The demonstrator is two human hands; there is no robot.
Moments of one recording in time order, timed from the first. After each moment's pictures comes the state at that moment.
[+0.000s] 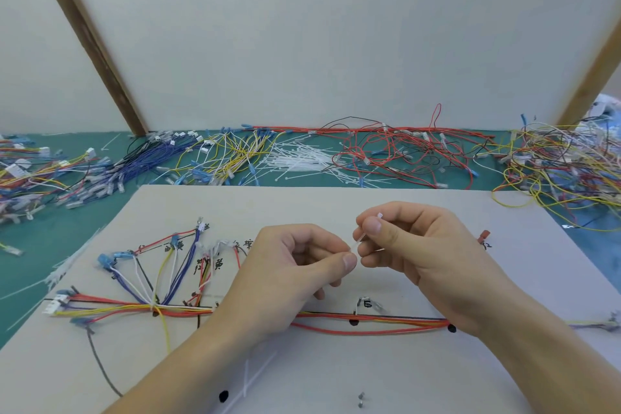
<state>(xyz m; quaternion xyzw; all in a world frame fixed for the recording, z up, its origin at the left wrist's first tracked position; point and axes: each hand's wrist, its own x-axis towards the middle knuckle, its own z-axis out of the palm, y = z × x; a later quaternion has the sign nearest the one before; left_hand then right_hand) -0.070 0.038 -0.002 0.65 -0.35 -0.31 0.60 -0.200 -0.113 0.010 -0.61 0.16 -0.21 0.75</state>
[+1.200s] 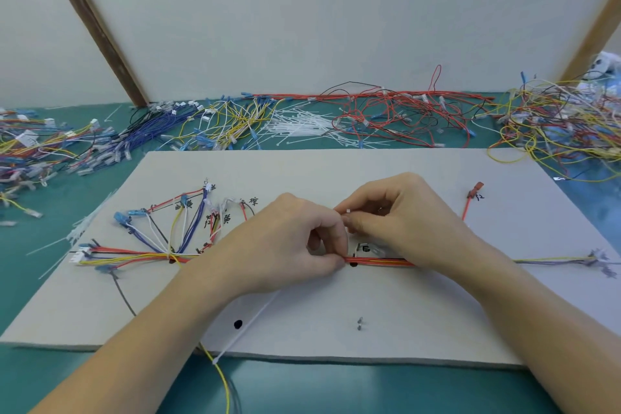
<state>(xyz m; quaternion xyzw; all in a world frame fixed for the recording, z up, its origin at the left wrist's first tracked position) -0.065 0.056 0.011 0.72 -0.63 -0.15 0.26 -0.196 -0.105 -0.006 -0.85 0.14 -0.18 0.48</state>
